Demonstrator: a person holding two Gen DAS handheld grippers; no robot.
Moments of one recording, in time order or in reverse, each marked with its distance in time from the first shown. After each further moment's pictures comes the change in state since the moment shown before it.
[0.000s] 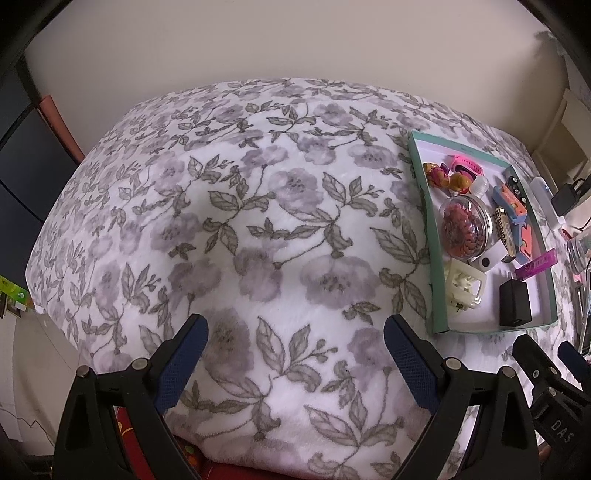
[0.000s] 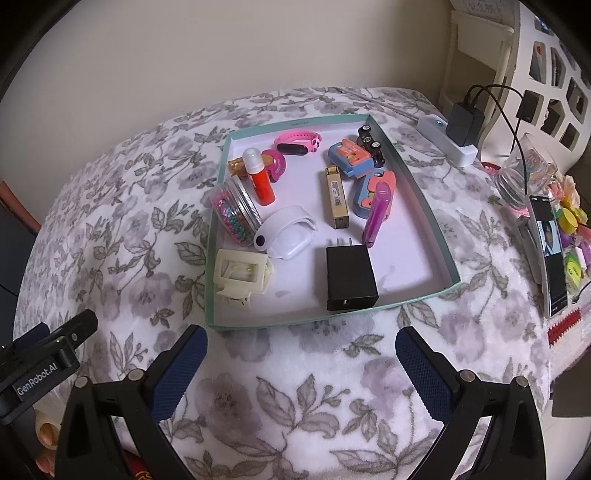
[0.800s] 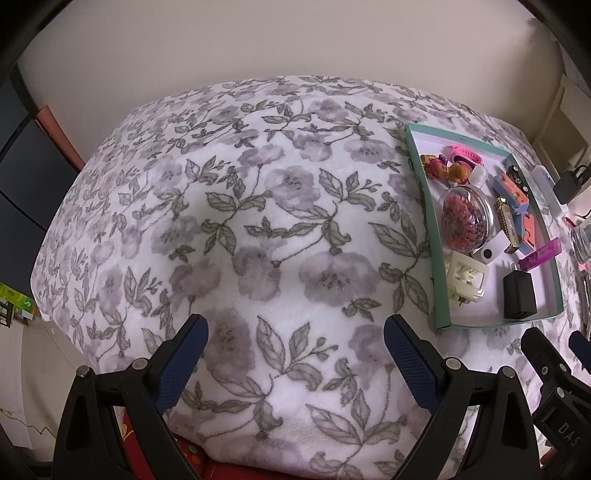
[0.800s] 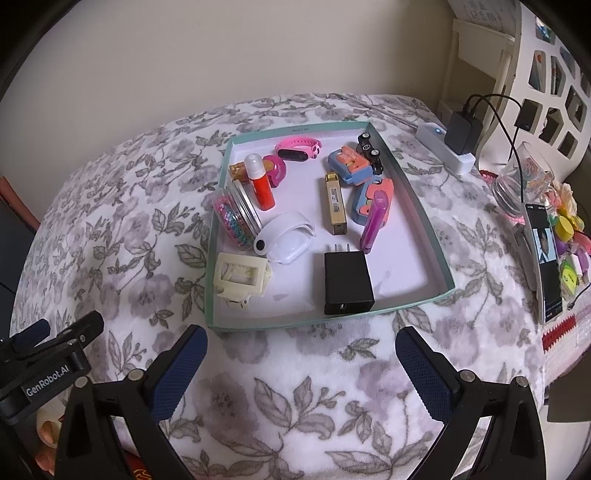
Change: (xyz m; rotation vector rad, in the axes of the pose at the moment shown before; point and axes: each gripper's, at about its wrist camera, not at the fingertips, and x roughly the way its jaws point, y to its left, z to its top) left arm 0.001 -0.007 0.000 0.045 0.009 0.024; right arm -0.006 0.001 0.001 -0.023 -0.022 -0.009
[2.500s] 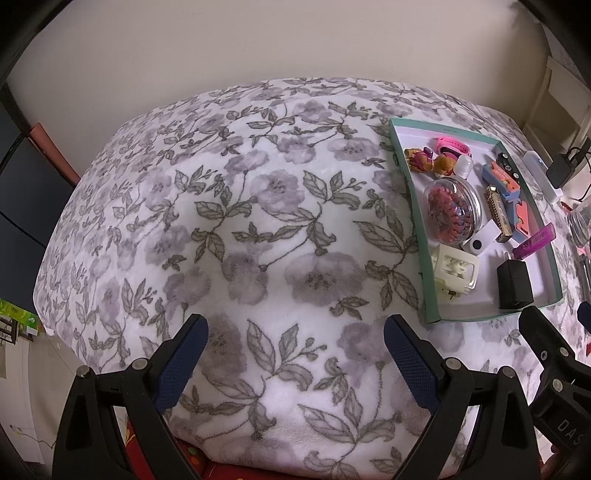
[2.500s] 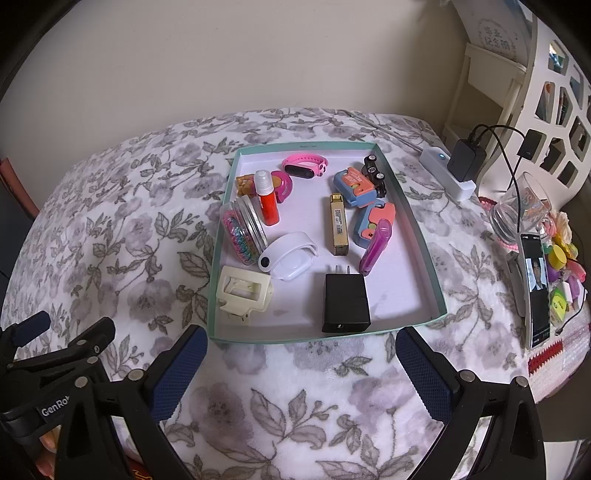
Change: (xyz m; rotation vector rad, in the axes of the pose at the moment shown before) left arm -0.004 -0.014 0.000 0.061 -0.008 0.003; right arm -0.006 0.006 0.010 -0.077 -0.035 -0.018
